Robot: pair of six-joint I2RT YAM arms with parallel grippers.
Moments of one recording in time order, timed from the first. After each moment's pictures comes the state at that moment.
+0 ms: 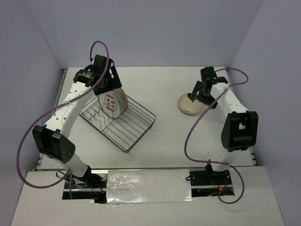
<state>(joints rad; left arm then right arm) -0.32 1.60 1.71 -0.97 -0.25 -0.58 0.06 1.73 1.39 -0.86 0.21 0.54</state>
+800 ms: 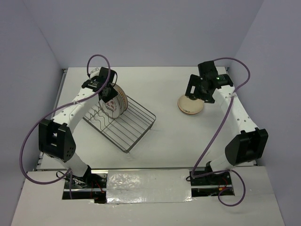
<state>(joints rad) -0.31 1.62 1.43 -0.76 -0.35 -0.92 0.20 1.50 1.51 -0.99 0.16 0.47</state>
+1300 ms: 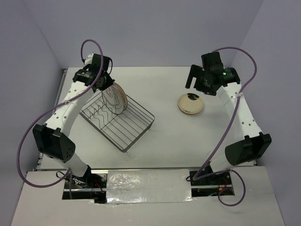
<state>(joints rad) -0.30 1.61 1.63 -0.88 -0.35 -0.87 0.22 1.50 1.68 -1.07 0.15 0.46</state>
